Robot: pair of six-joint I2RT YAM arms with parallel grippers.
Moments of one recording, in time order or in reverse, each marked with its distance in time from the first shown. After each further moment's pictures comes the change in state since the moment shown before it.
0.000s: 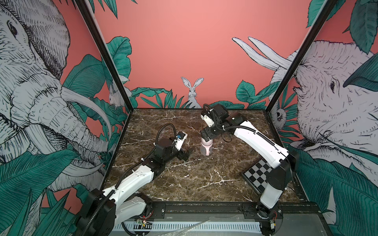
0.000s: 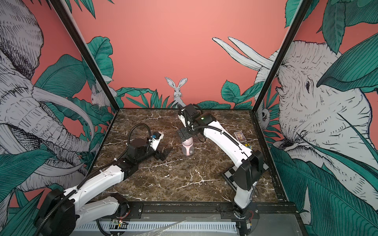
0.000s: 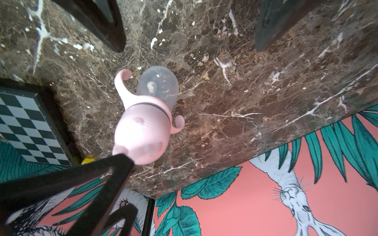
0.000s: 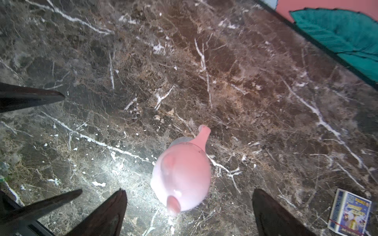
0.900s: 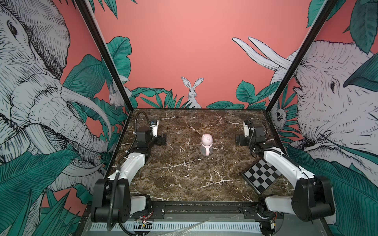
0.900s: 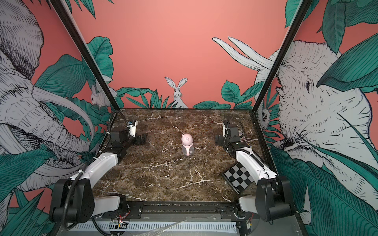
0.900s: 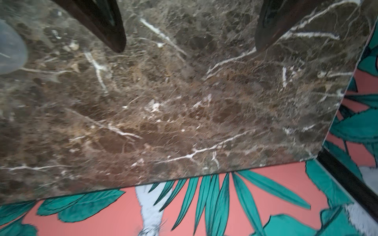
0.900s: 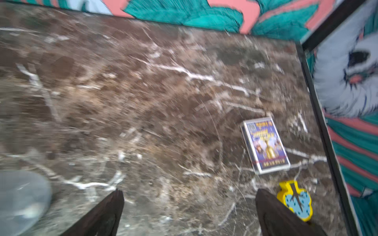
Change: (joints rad) left arm 0.527 0.225 0.098 -0.033 0.002 0.018; right arm -0.511 -0.423 -1.007 0.846 0.083 -0.024
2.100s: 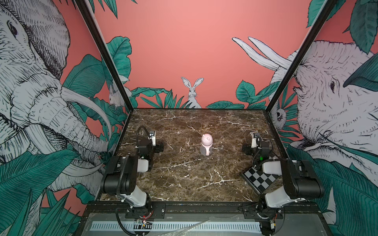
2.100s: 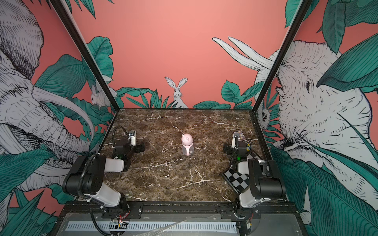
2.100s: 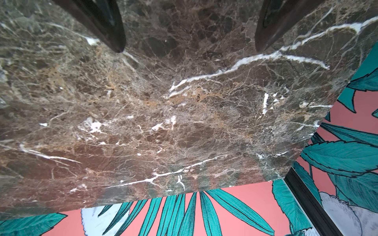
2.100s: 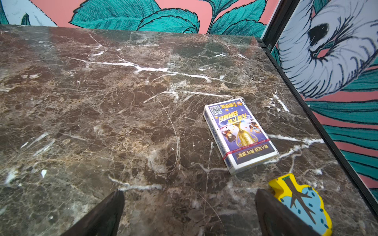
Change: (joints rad) left arm 0.013 0.272 -0.263 0.653 -0.151 0.039; right arm -0.192 0.215 -0.415 0.870 -0.091 -0.069
